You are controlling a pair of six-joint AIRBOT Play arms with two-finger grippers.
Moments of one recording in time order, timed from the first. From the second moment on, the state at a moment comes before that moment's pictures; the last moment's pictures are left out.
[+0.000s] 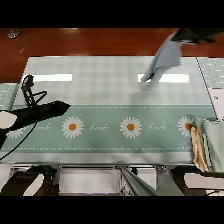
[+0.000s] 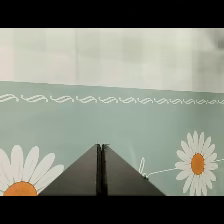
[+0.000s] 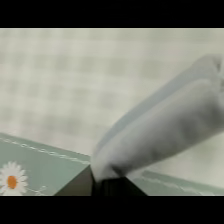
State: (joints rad) left arm -0.05 -0.74 0.53 0.85 -0.77 -1.36; right arm -0.10 -1.48 2.07 -1.05 1.62 1.66
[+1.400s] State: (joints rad) left arm -0.05 -0.77 0.62 0.86 -0.66 -1.32; right arm -1.07 -0.90 1.29 -1.40 1.72 1.68
